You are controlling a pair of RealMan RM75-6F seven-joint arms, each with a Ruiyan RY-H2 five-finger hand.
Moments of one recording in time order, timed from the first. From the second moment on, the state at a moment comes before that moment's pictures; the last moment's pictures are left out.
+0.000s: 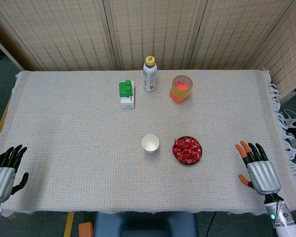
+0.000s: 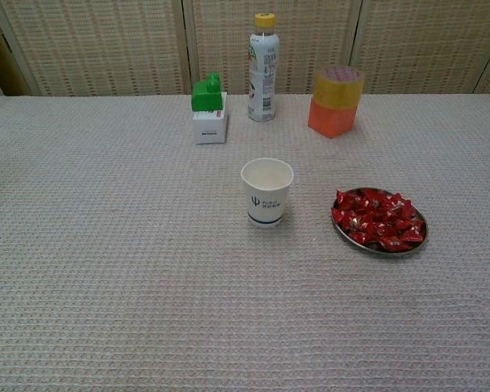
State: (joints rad) left arm -0.11 -1.14 -0.03 -1.55 1.52 1.48 0.11; right arm 0.14 -1.20 0.00 -1.59 -1.53 1.38 -0.23
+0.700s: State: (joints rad) left arm -0.12 -1.14 -0.02 -1.55 1.52 1.45 0.08; right arm 0.14 -1.23 -0.01 -1.58 -1.56 1.38 -0.24
